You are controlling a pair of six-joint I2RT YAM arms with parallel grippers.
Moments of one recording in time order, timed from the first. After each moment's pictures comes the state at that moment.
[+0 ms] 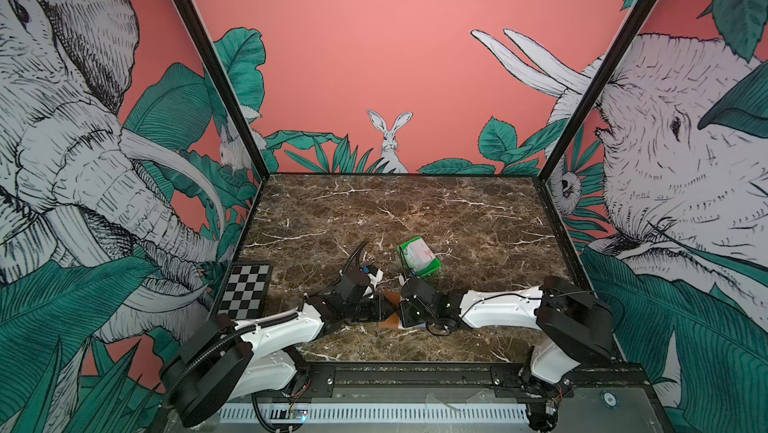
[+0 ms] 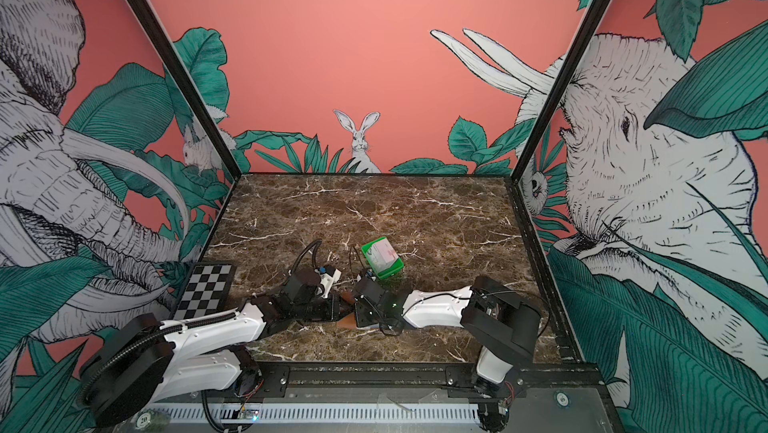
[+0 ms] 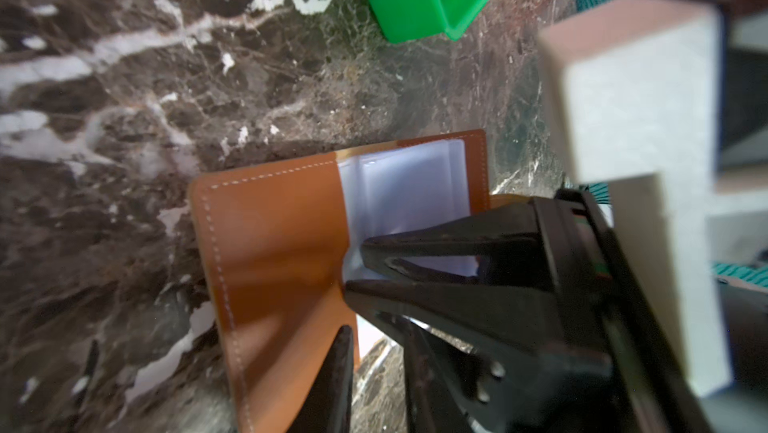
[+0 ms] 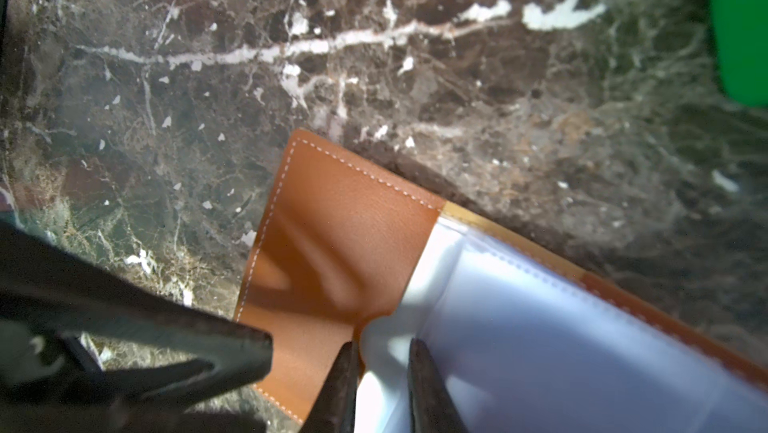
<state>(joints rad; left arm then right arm) -0.81 1.20 0.36 0.08 0.40 -0.83 1.11 1.63 0.74 -0.07 0.02 0.78</state>
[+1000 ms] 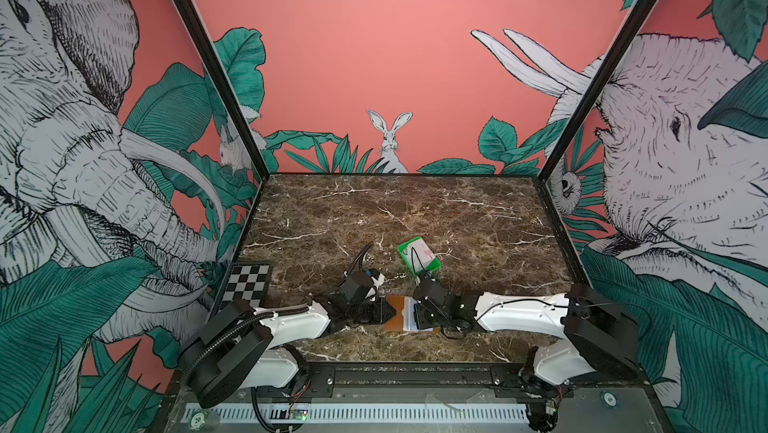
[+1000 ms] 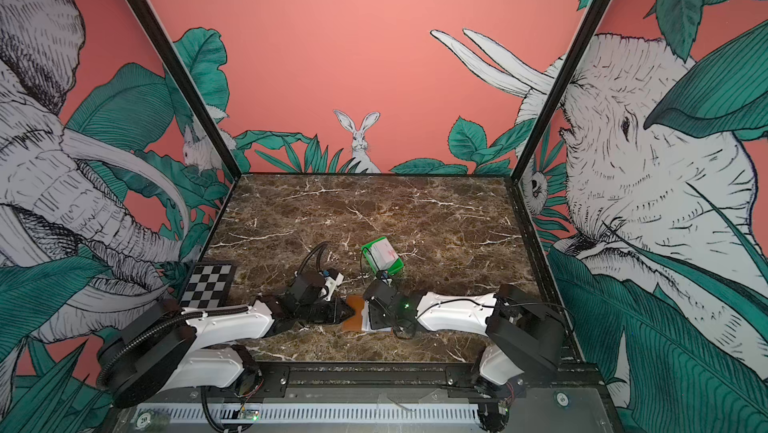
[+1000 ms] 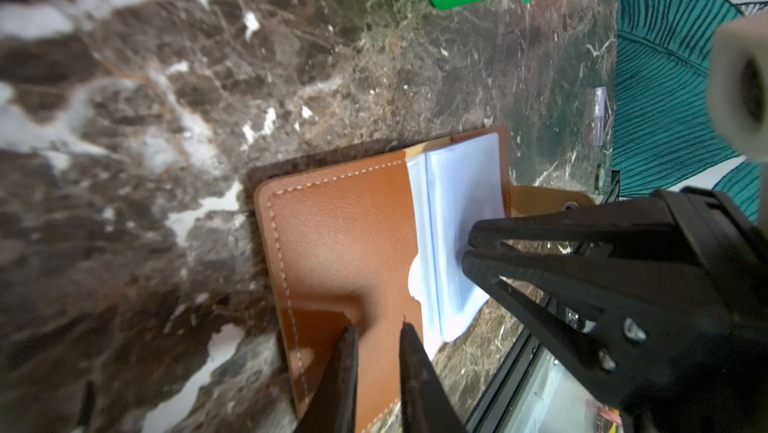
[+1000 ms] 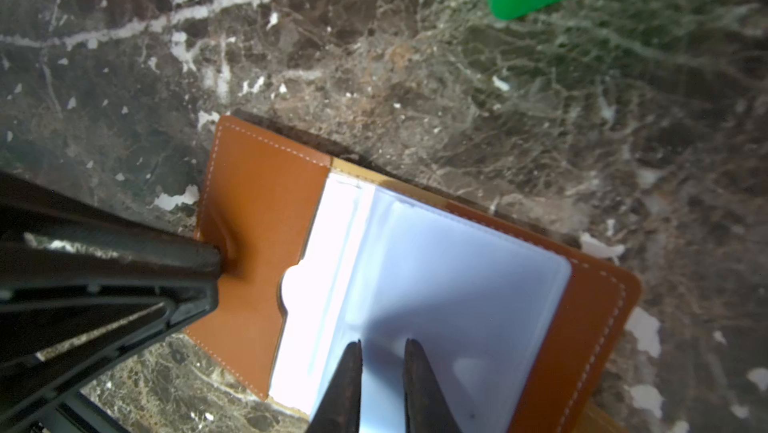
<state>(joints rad) -0.81 1.30 0.35 0.13 0.41 -0.81 1.08 1.51 0.70 -0.26 0.08 0.82</state>
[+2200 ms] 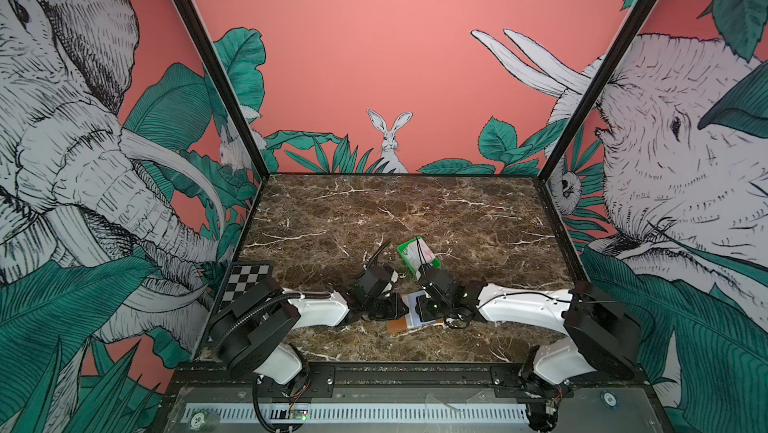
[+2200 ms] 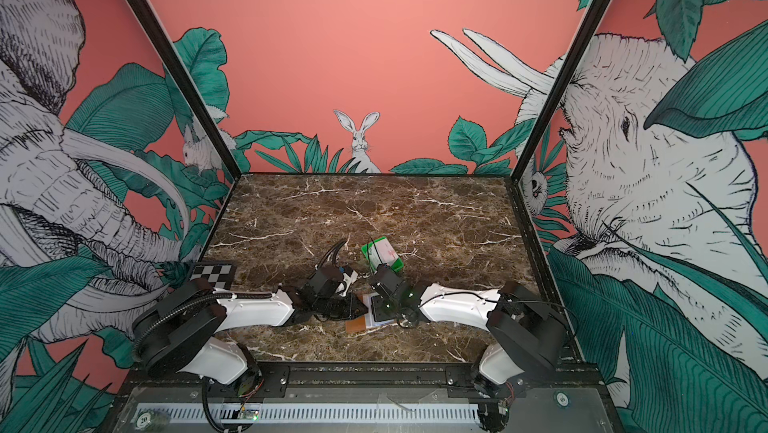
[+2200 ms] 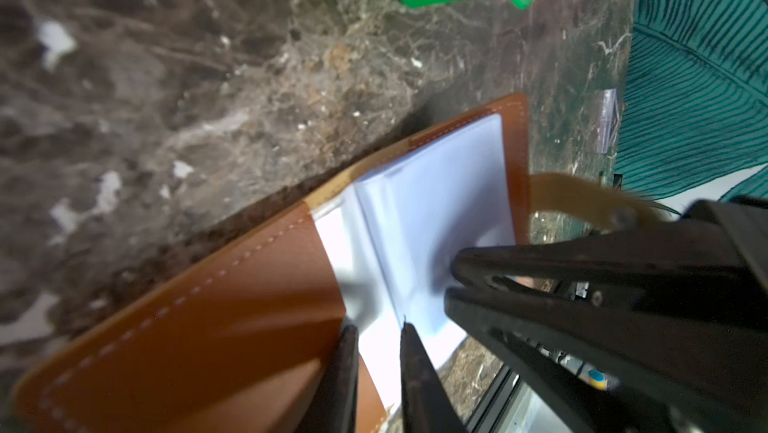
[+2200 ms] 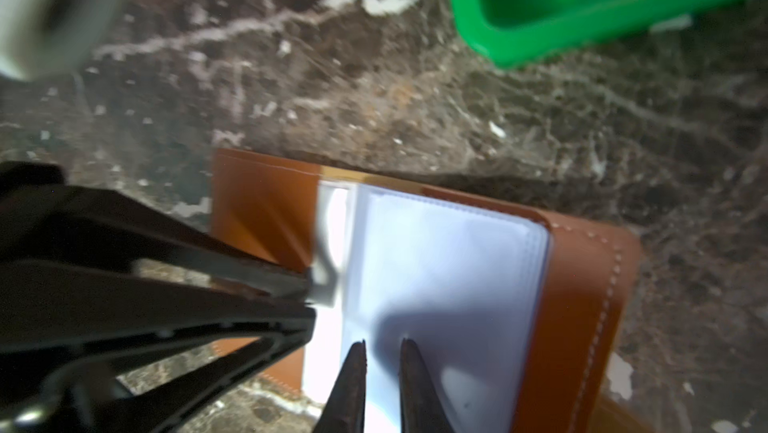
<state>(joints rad) -0.88 1.50 0.50 0.14 0.39 -0.87 0.98 1.51 0.70 -0.26 -0.04 0.72</state>
